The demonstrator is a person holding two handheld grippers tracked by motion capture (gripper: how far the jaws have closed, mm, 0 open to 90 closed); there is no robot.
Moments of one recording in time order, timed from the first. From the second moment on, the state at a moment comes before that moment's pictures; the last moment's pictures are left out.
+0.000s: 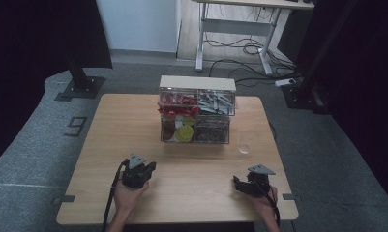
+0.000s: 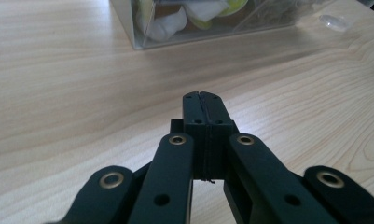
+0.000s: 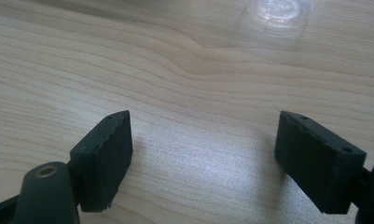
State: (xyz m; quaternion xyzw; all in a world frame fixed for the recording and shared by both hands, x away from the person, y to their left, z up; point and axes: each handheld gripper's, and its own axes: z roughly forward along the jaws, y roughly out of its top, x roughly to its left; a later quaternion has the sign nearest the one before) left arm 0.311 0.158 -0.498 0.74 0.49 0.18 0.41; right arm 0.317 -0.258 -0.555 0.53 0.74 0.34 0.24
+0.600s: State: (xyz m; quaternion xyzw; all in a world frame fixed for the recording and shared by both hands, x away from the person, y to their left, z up) left arm 0.333 0.139 -0.482 0.75 0.49 0.18 0.41; right arm 0.317 -0.258 -0.555 0.53 0.74 0.34 0.24
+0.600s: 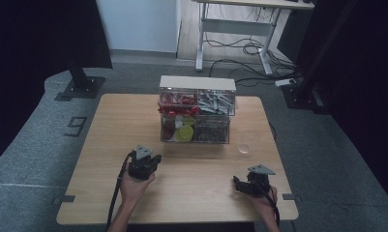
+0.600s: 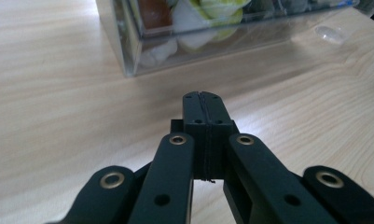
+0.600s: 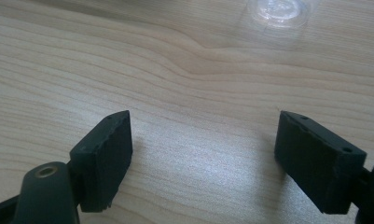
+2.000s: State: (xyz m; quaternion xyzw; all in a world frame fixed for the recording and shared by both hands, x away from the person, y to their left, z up) left arm 0.367 0.107 -0.476 0.76 0.48 0.15 0.41; right arm 0.316 -0.258 -0.555 0.54 0.74 0.34 0.24
